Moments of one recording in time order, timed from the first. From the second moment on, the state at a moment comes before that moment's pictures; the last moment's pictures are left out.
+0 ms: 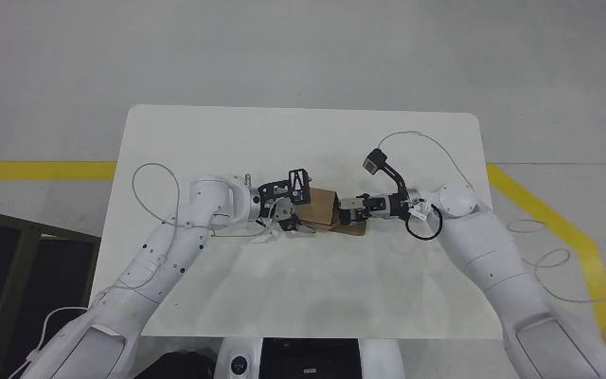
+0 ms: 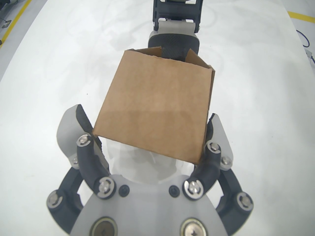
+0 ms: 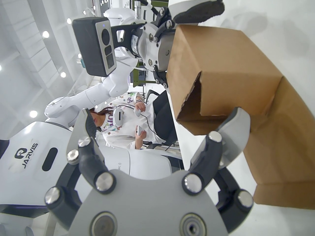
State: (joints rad) left arm 0.83 -1.14 -0.88 -1.33 1.36 -0.91 -0.15; right arm -0.73 -1.16 0.87 -0.95 0.60 -0.49 1.33
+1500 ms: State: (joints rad) left arm 0.90 -1.14 -0.92 -1.29 1.38 -0.82 0.05; right arm -0.68 -1.28 0.81 -0.79 0.68 -0.57 1.25
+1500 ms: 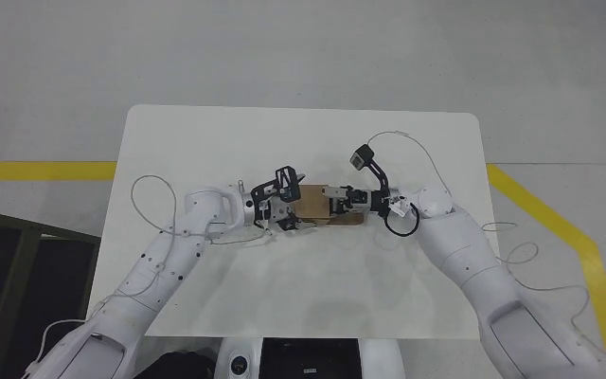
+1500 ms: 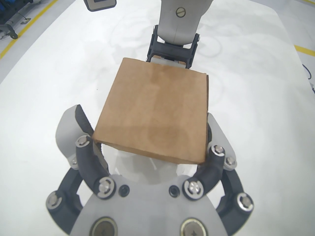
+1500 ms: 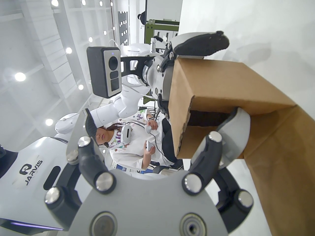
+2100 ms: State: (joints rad) left arm 0.92 -1.12 -0.97 -1.24 1.44 -0.84 0.27; right arm -0.69 -1.28 0.85 -0.78 0.67 -0.55 1.27
